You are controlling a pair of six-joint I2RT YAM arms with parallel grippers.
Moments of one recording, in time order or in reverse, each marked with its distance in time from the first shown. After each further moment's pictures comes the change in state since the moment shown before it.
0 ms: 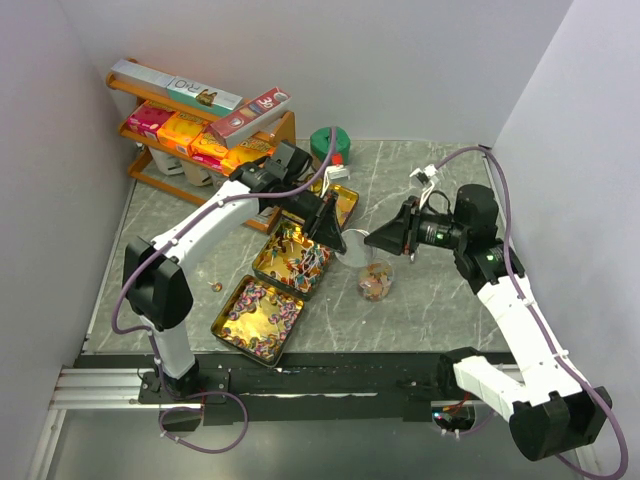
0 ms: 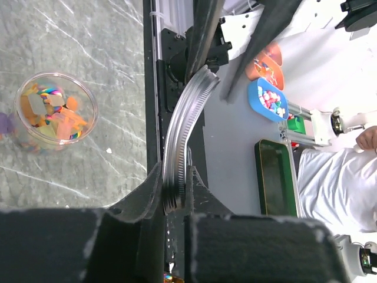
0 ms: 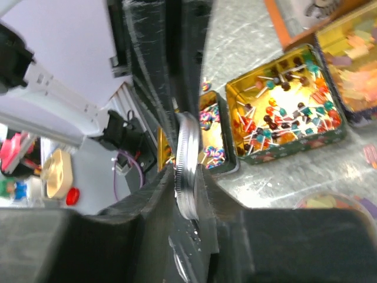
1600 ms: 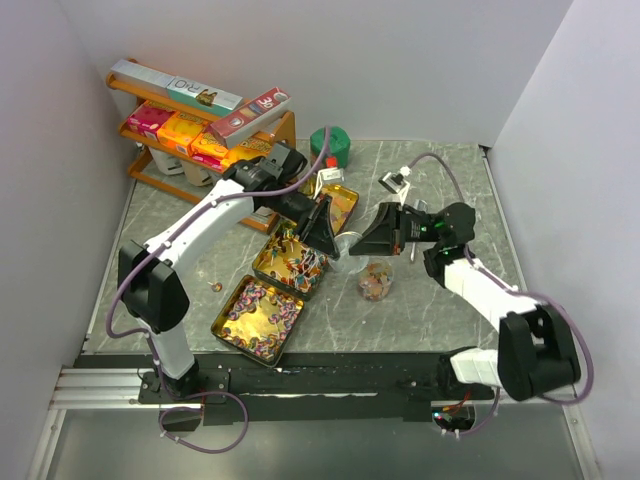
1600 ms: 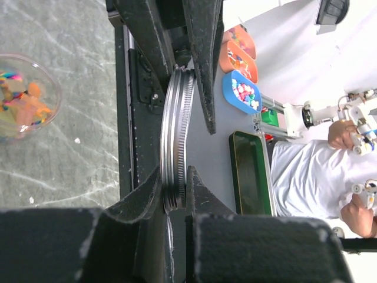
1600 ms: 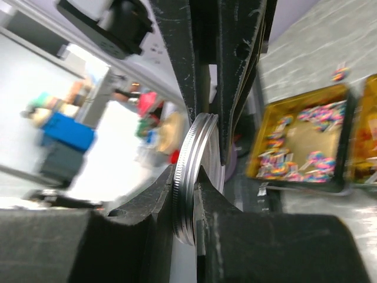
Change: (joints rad) left arm 0.008 -0.022 0.011 -0.144 0.064 0.048; right arm 0.040 0.293 -0.290 1.300 -0.428 0.908
